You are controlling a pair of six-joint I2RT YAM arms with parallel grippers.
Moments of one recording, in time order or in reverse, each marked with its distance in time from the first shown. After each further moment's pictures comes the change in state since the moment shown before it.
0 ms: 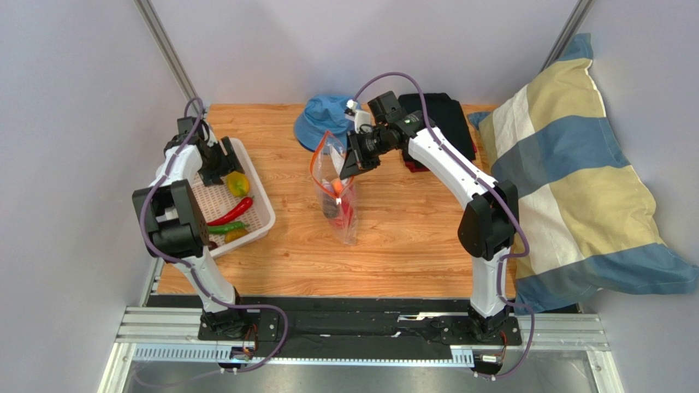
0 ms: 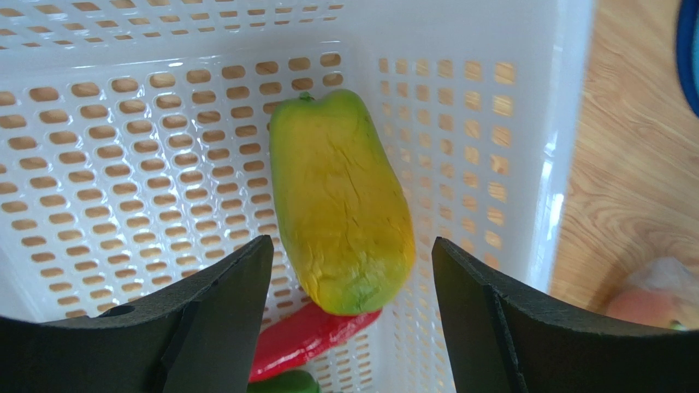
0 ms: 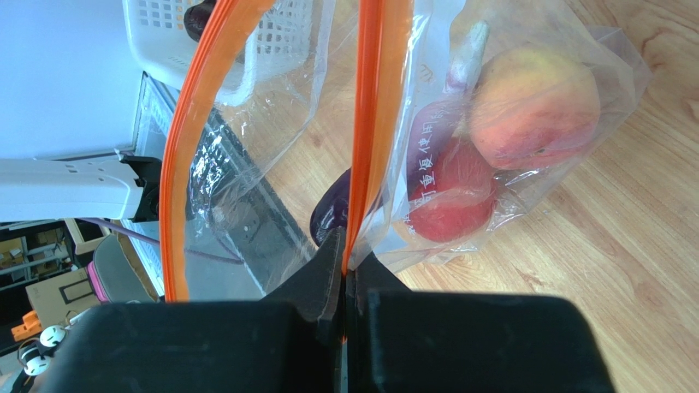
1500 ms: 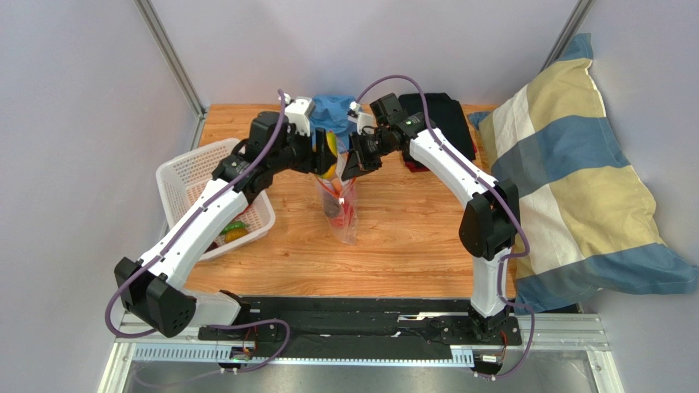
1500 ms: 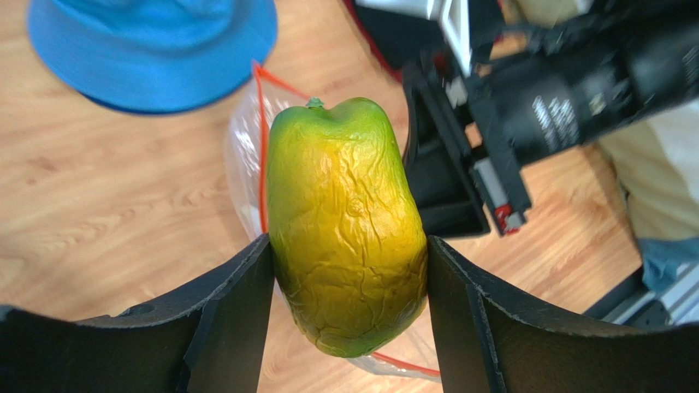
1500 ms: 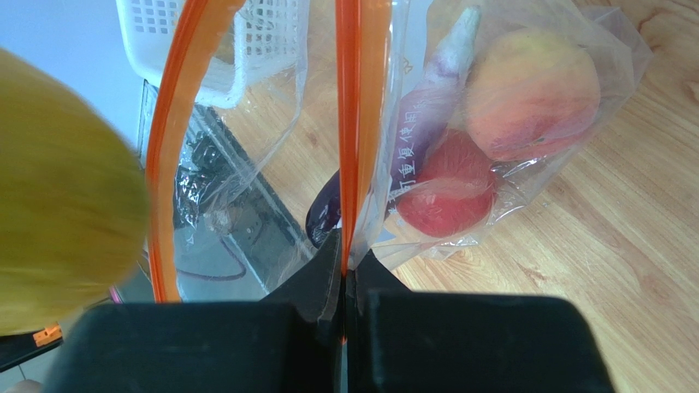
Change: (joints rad) left arm -0.757 -0.488 -0.035 0.139 -0.051 -0.019; right arm -0.008 -0.005 -0.035 0.017 -0.001 0.027
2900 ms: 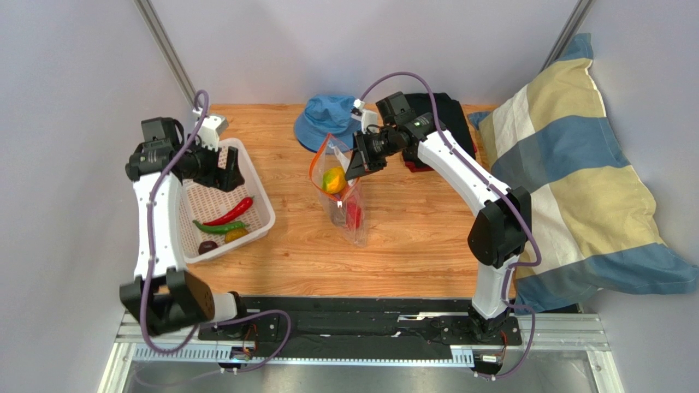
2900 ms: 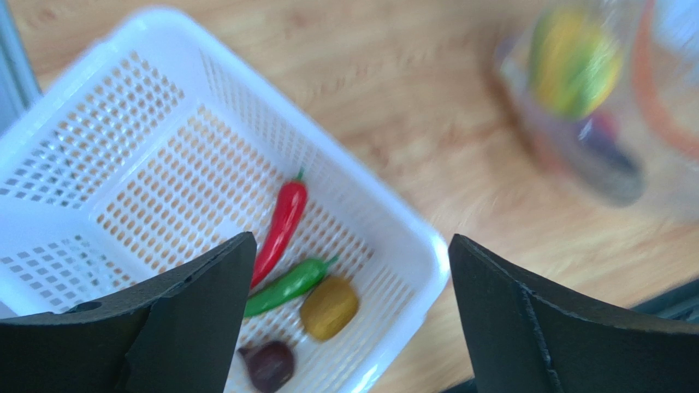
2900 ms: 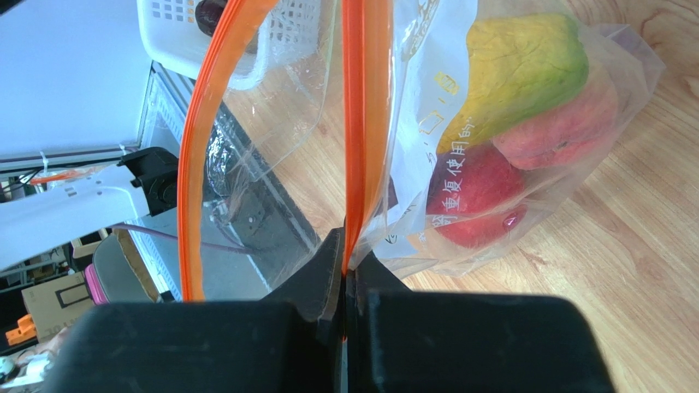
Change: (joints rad) left arm 0.761 -0.053 0.034 -0.512 0.406 0.698; right arm 0.000 -0.089 -0.049 -0.002 -0.002 -0.030
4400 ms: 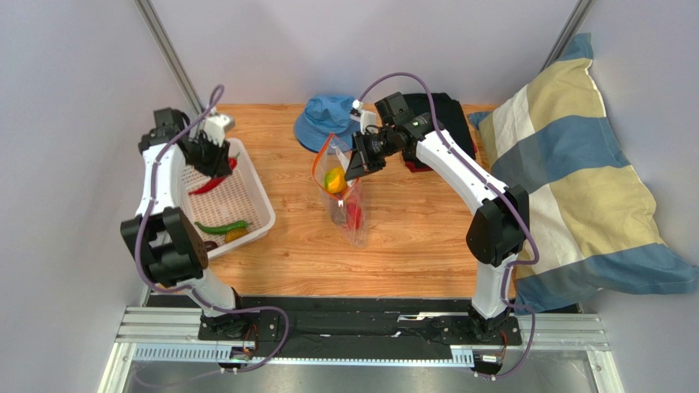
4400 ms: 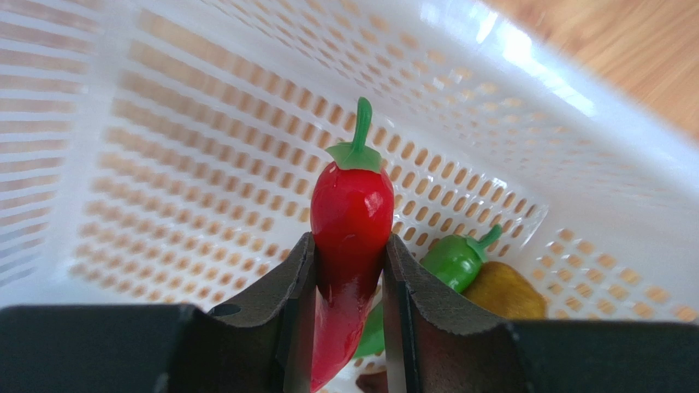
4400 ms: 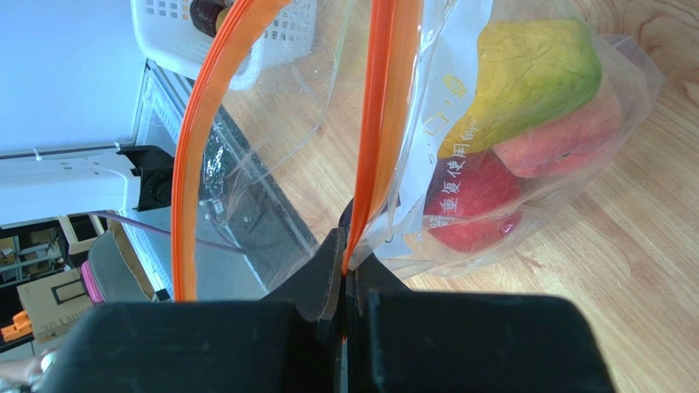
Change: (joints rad) left arm 0.036 0.391 0.068 0.056 -0.026 0.325; right arm 0.000 0.015 0.007 -0.001 -0.003 -0.015
